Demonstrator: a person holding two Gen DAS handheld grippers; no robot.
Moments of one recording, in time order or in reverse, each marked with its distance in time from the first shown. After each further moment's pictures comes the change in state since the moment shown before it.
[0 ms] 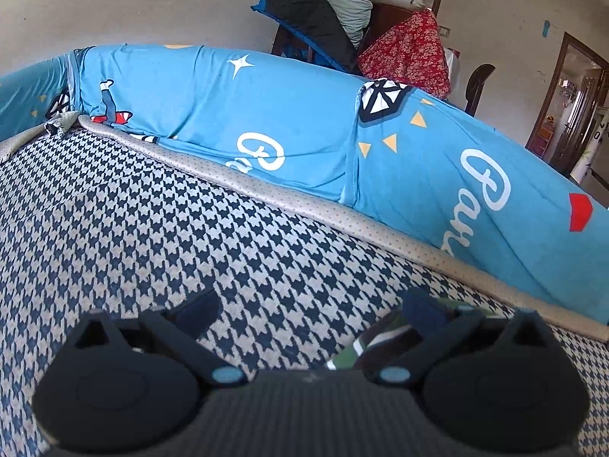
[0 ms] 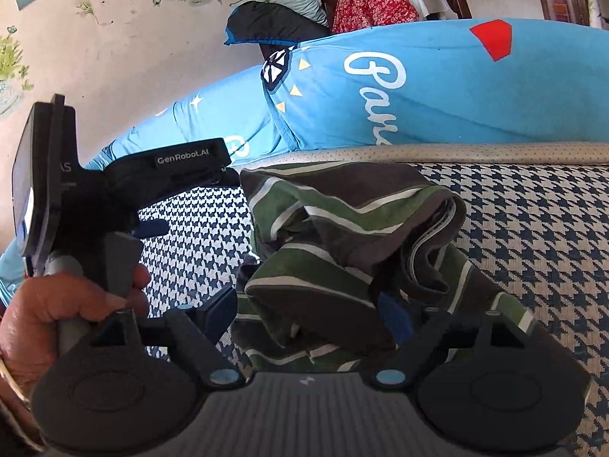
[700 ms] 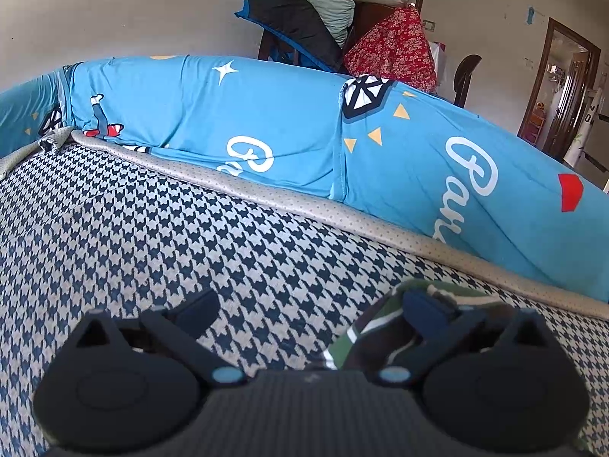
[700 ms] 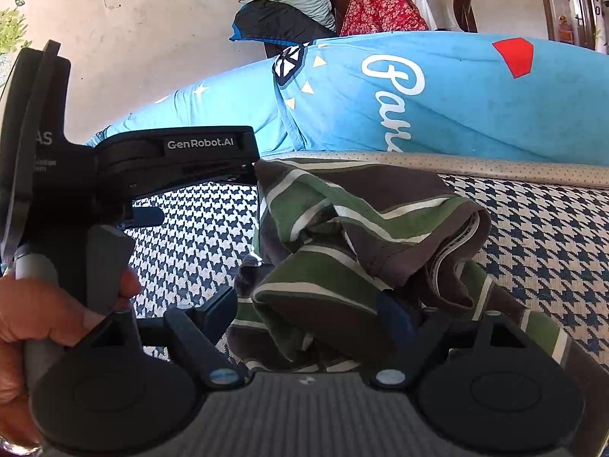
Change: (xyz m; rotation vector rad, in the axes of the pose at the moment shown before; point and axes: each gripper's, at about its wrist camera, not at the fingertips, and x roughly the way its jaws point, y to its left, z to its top) left arm -0.006 -0.007 -0.006 0.052 -0.005 0.001; right arm 0.017 0.019 -0.006 -0.061 -0.020 -0.052
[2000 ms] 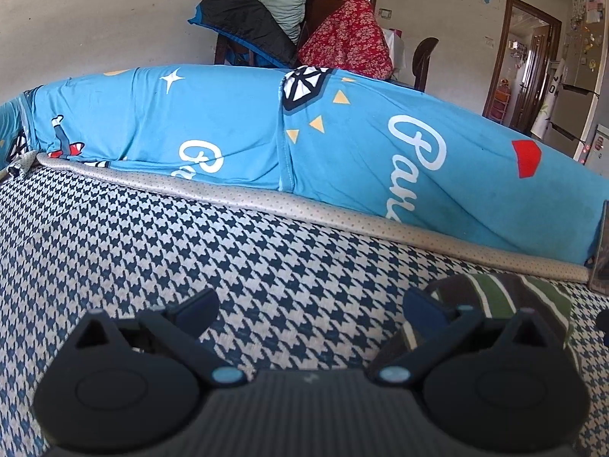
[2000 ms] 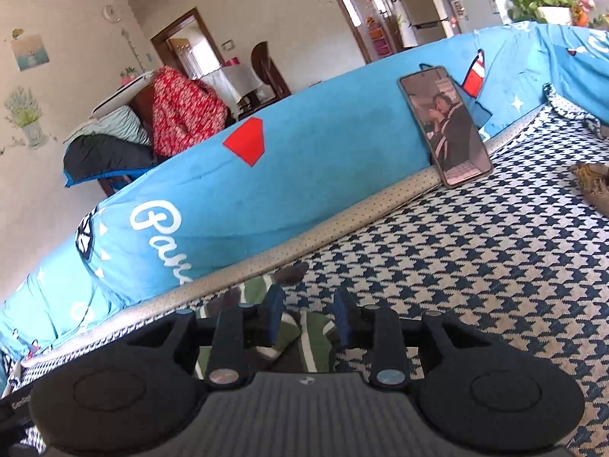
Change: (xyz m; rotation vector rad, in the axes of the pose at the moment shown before) left arm -0.010 -0.037 -0.014 0.135 0.010 -0.094; right arm -0.070 -0.143 0.024 0.431 -0.208 -0.337
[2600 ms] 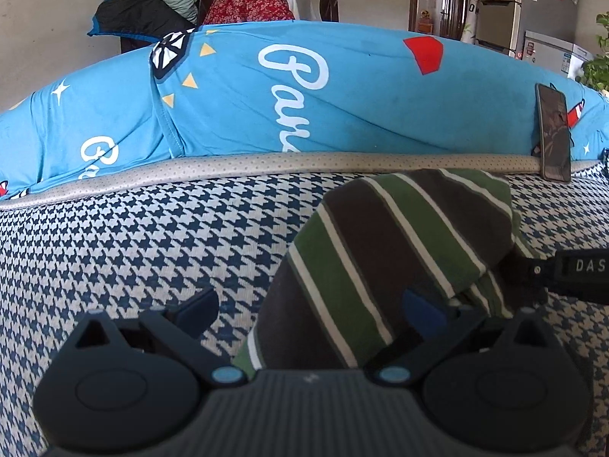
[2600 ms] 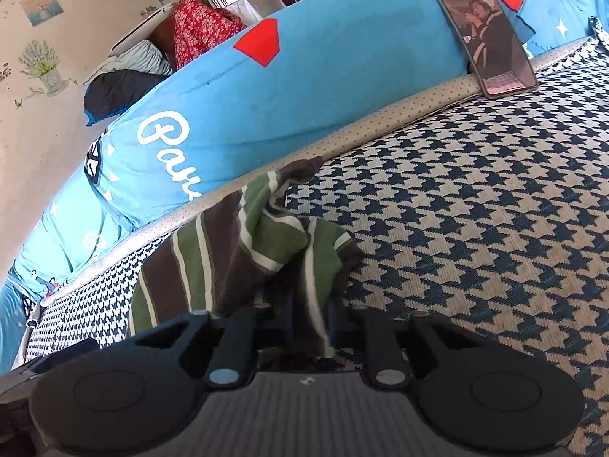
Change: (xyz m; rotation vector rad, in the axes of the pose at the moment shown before) left arm 0.016 -0.070 -0.039 0.270 0.116 -0.125; right arm 0.041 -0.012 -0.027 0.008 0.182 0.091
